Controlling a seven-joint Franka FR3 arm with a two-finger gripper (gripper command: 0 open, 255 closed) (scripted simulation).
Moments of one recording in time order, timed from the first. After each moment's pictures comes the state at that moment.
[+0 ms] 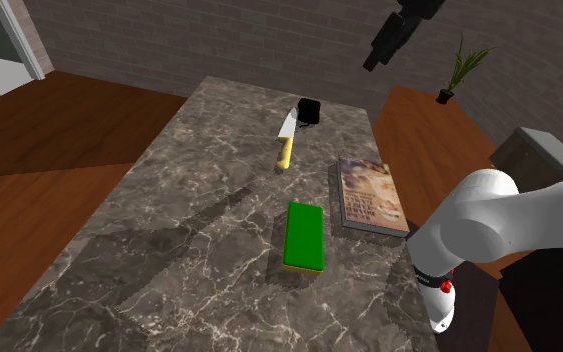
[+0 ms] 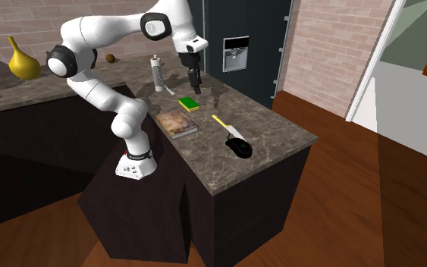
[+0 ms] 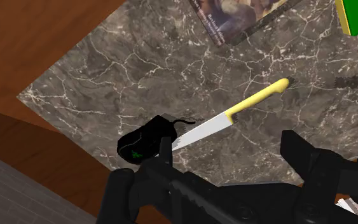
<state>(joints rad) -0.01 -0.82 -0.06 -2.26 0.02 1.65 -0.12</state>
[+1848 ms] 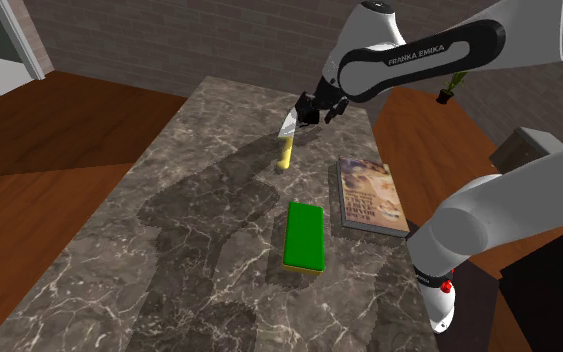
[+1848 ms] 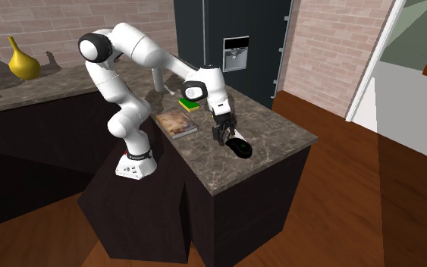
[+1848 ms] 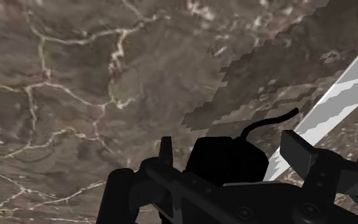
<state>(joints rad) -0.24 -0.39 0.13 -2.57 -0.04 2.45 0.46</state>
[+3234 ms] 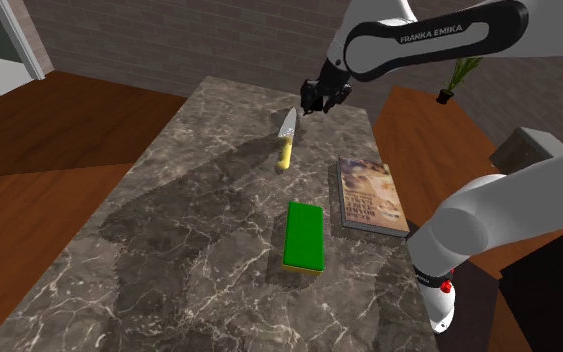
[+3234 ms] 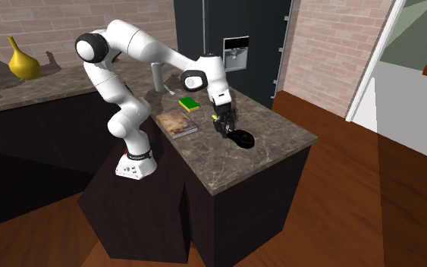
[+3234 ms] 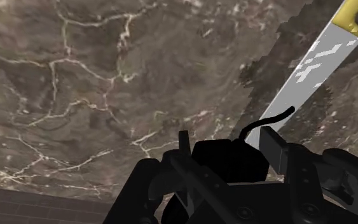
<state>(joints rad) -0.23 -0.43 0.12 -2.50 -0.03 2.33 0.45</state>
